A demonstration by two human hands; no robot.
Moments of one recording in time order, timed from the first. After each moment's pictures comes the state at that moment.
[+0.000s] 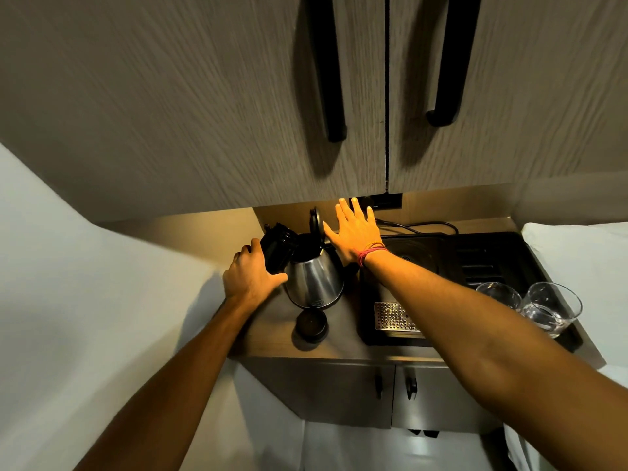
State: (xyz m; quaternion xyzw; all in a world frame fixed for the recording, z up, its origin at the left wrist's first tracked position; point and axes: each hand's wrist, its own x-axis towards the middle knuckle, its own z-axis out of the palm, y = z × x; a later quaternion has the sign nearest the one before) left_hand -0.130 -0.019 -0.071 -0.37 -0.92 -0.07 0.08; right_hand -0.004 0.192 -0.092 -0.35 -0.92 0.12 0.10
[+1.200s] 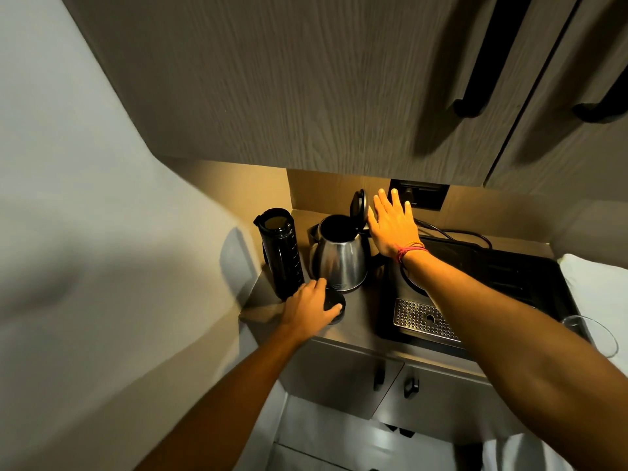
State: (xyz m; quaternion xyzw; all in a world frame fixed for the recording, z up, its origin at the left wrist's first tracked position) left_hand -0.067 -0.049 -0.179 -0.42 -0.89 -0.10 -0.11; right_hand -0.008 0.185 -0.093 -0.30 -0.95 0.04 0.06
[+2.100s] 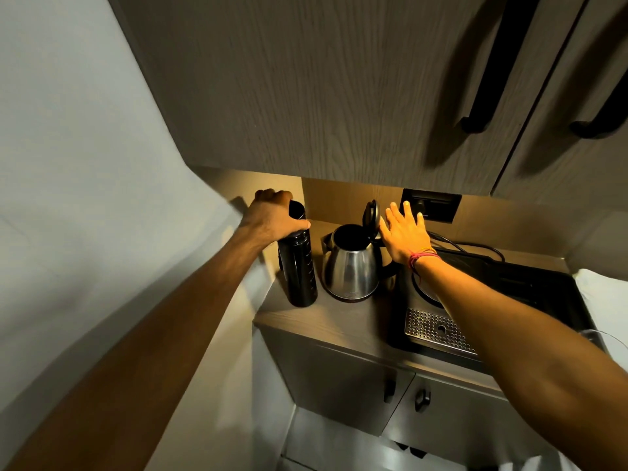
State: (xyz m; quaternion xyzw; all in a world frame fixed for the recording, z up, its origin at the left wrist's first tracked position) left_hand -0.179 -0.047 0.014 -0.38 -0.92 -0.05 0.01; right_hand -0.006 0.185 -0.089 -0.26 -0.96 -0.06 -0.01
